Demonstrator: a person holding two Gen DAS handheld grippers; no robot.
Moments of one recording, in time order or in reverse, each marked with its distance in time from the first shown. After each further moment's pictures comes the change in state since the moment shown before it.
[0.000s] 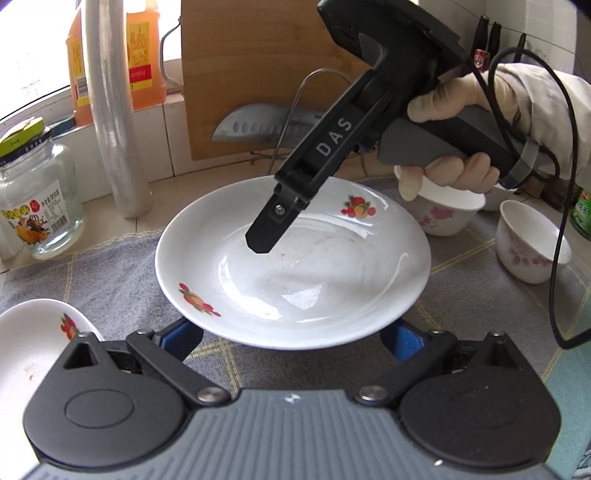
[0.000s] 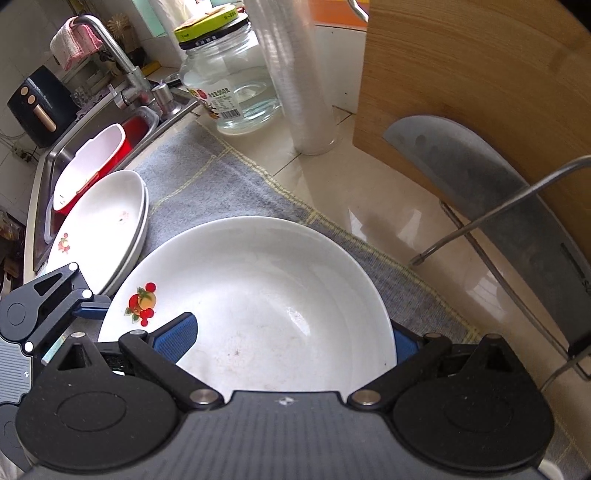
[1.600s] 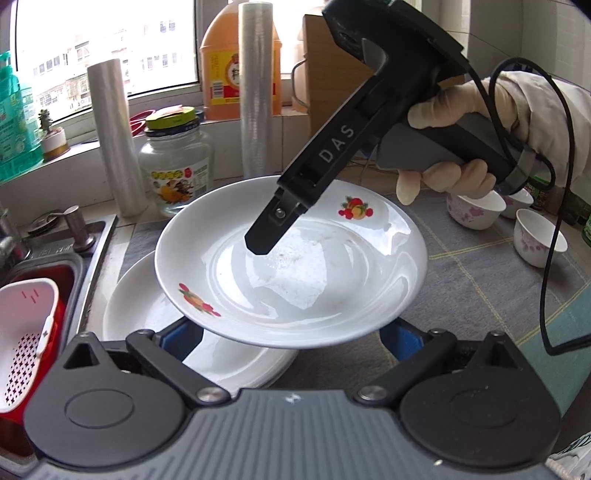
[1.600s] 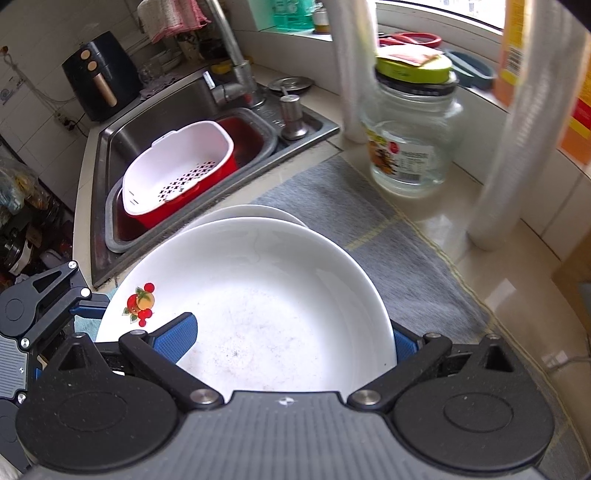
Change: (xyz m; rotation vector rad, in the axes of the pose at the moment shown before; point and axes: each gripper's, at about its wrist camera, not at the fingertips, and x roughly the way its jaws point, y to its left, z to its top) left arm -0.128 0.068 -0.062 -0.102 -0.036 0.140; right arm 0.026 0.165 0.059 -0.182 -0.010 0.059
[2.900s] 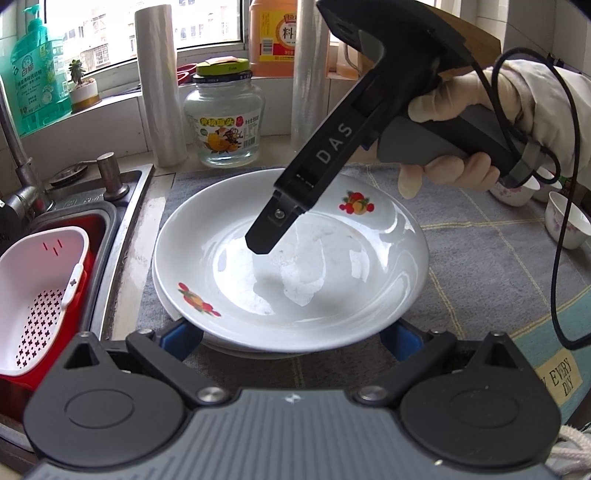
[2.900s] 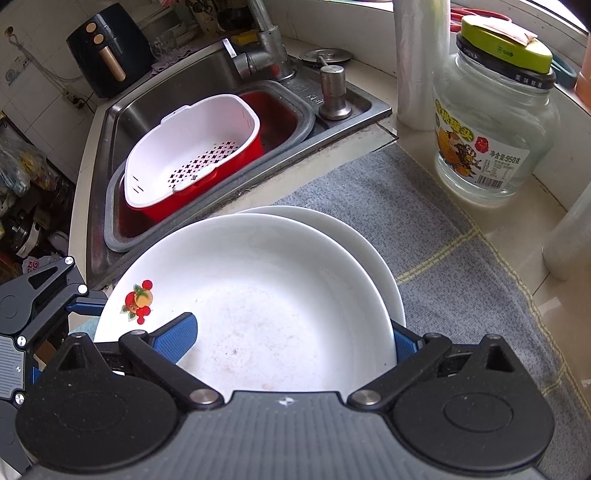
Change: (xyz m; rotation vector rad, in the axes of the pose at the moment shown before) left arm 0.005 0.048 -0.031 -0.059 0.088 0.035; right arm 0.066 0.027 0.024 -0.028 0.070 0.041
